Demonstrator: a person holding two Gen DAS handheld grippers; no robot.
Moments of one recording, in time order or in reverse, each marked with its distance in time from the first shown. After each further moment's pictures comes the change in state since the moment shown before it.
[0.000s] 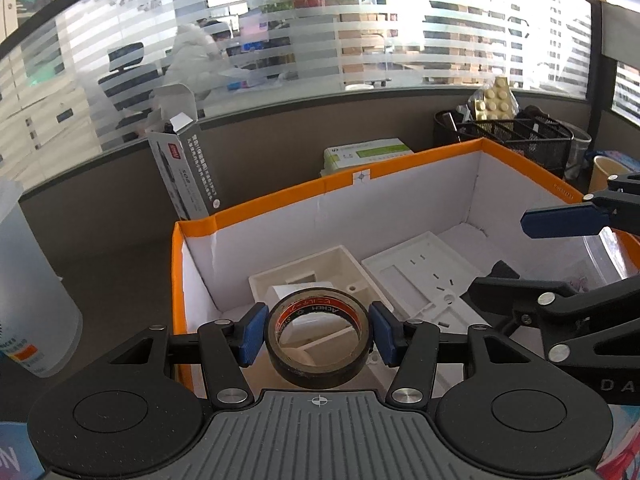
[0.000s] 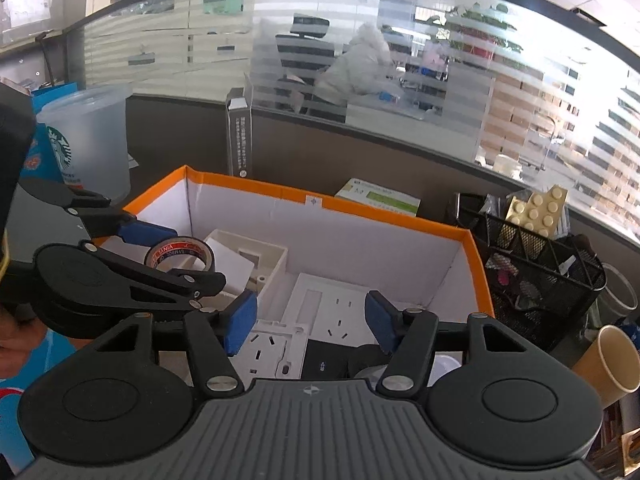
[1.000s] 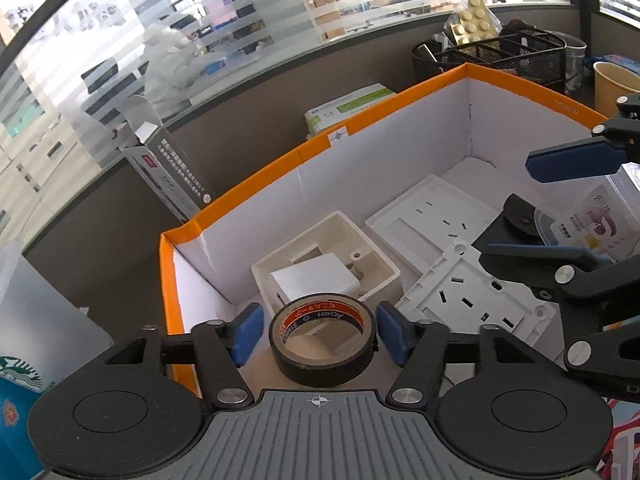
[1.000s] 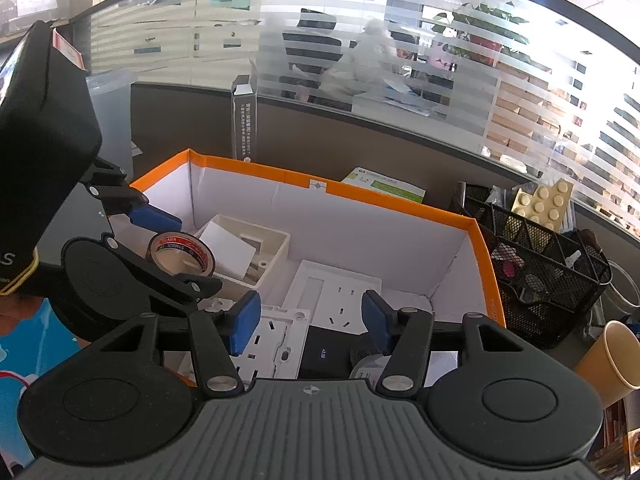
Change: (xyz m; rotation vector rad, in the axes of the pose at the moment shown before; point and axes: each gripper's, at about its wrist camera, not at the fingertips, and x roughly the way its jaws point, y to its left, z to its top) left arm 0.015 -0.024 0.005 0.221 0.134 0.097; right arm 0.001 0.001 -0.008 -0.025 0.001 0.005
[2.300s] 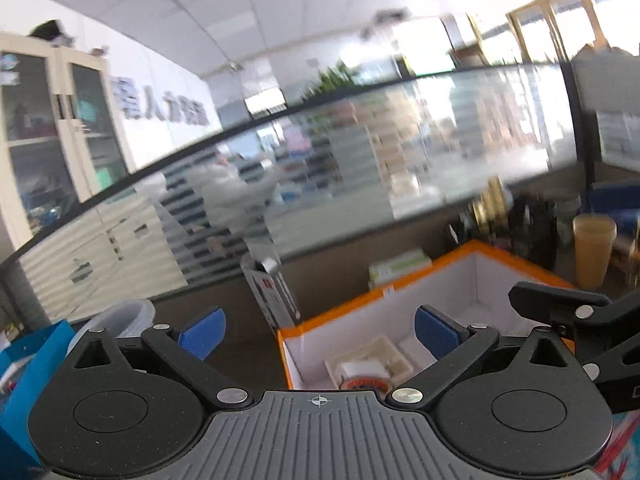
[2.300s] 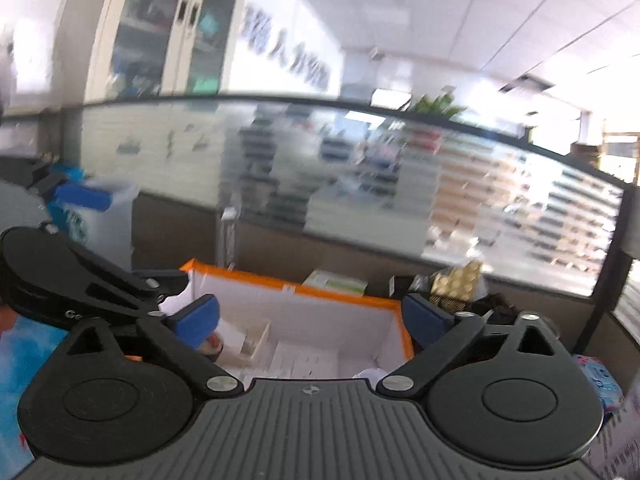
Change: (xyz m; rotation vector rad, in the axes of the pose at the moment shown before) left arm -0.156 0.009 -0.030 -0.167 -0.458 0.166; right arm -0.136 0.028 -0.009 0.064 -0.372 -0.171
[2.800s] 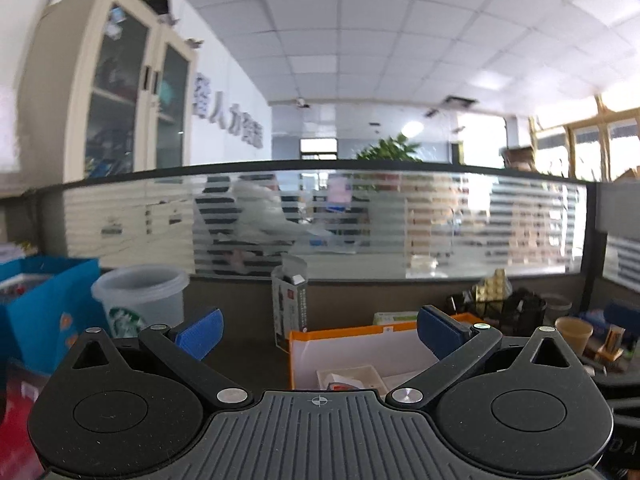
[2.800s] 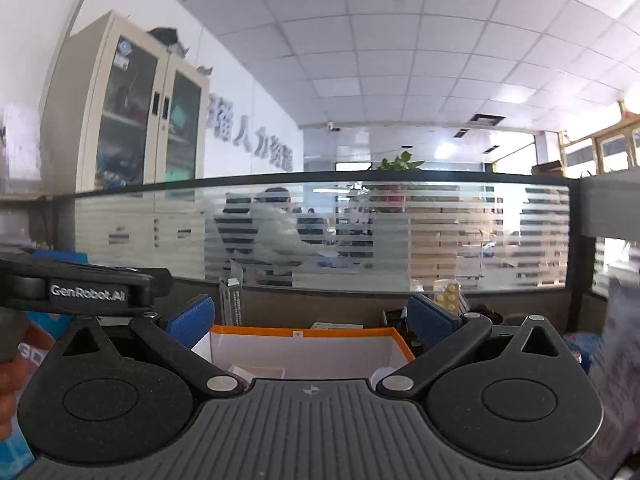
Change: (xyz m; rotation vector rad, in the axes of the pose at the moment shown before) left arm -0.075 0.021 -0.041 -0.318 -0.159 0.046; right arm -0.070 0.023 -0.041 0.150 -0.199 -0.037
